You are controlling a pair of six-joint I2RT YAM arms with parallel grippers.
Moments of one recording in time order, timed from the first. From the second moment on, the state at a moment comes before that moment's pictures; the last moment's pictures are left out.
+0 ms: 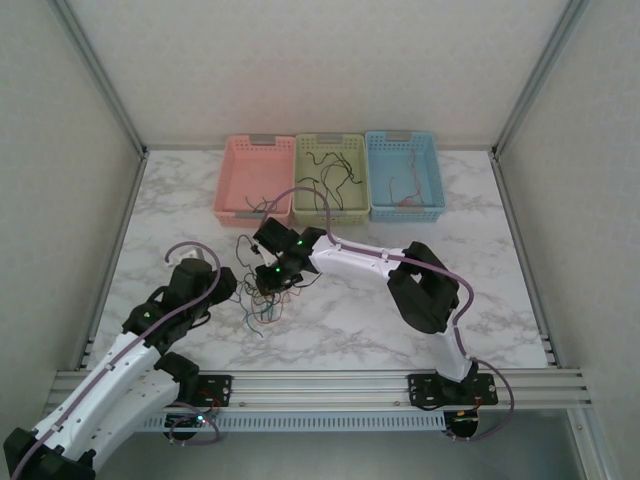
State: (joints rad) left arm -0.48 0.64 0.53 -0.67 -0.24 -0.81; right arm 1.03 2.05 1.59 -0.65 -0.30 0.50
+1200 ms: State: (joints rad) left arm -0.47 1.19 0.59 -0.33 0.06 -0.84; right arm 0.90 1.70 1.19 -0.58 -0.21 0.20
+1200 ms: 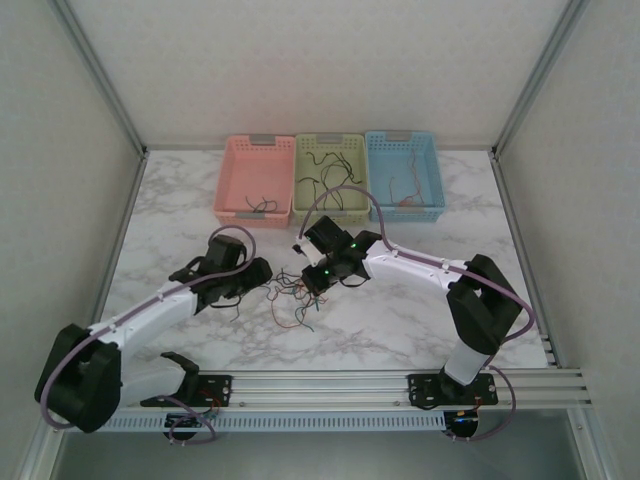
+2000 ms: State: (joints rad) left arm -0.47 1.08 0.52 -0.32 0.08 -1.06; right arm 0.90 1.70 1.18 -0.55 -0.22 0.21
